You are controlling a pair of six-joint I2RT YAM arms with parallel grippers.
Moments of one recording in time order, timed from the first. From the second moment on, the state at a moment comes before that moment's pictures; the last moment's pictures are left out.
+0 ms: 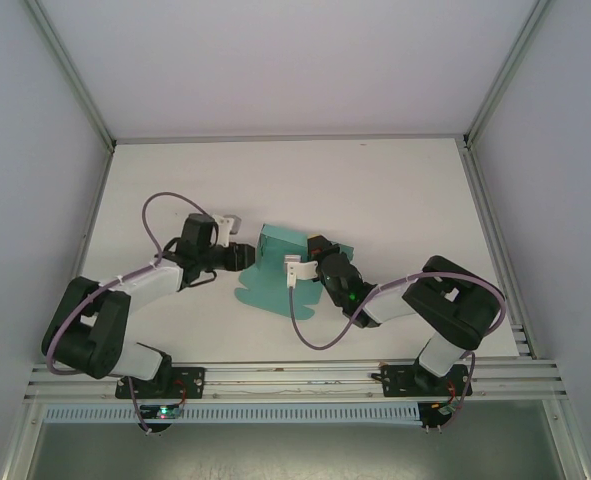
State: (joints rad) left arm -0.32 1.42 0.59 0.07 0.52 -0.33; right arm 0.85 1.66 0.46 0.94 0.47 -1.34
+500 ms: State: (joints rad) left arm -0.37 1.63 0.60 0.43 0.50 -0.25; right arm 0.86 1.60 0.50 0.75 0.49 -1.28
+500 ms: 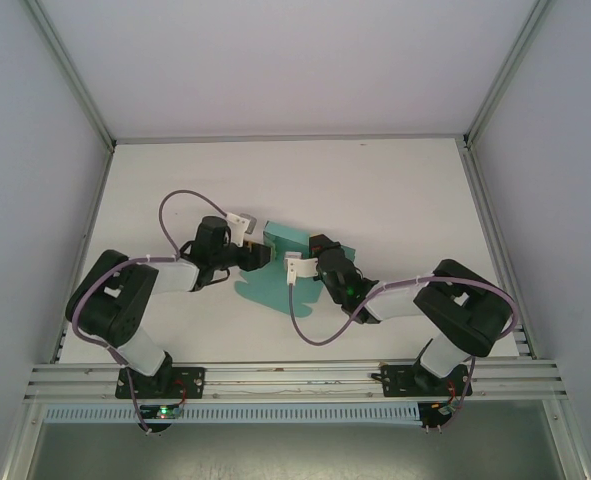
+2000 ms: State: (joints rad) left arm -0.26 1.75 0.66 0.55 0.85 -0.14; right arm 0.71 1.46 0.70 0.12 0.20 -0.97
